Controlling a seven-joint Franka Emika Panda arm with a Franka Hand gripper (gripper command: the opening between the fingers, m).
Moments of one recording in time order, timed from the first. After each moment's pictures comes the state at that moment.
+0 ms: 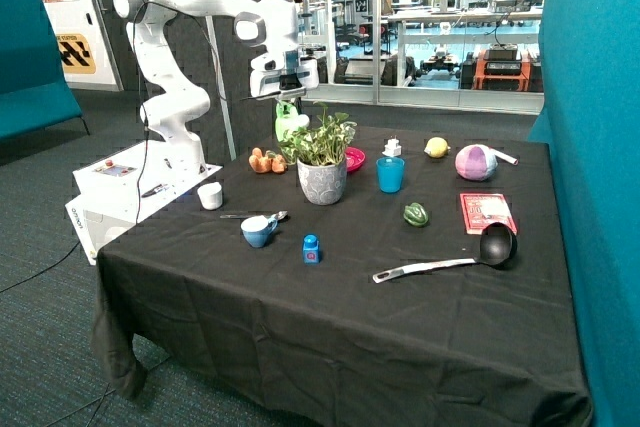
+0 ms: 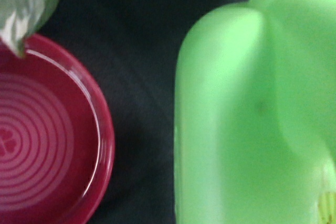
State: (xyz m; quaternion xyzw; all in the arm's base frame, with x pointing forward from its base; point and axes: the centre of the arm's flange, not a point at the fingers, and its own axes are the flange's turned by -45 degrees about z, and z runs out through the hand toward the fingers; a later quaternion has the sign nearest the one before) arm 0.449 -0.004 0.483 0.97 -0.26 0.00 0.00
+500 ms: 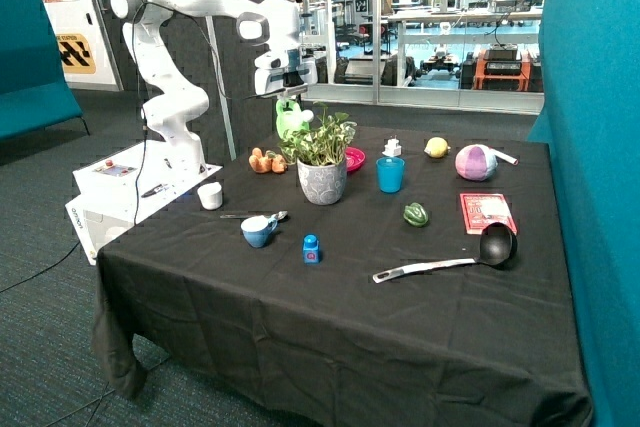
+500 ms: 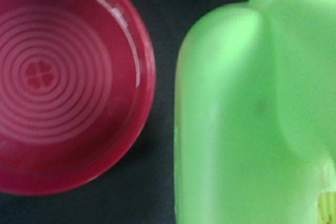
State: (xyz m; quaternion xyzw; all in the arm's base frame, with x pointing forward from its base) arm 0.433 0.037 0.480 0.98 -0.18 0.00 0.00
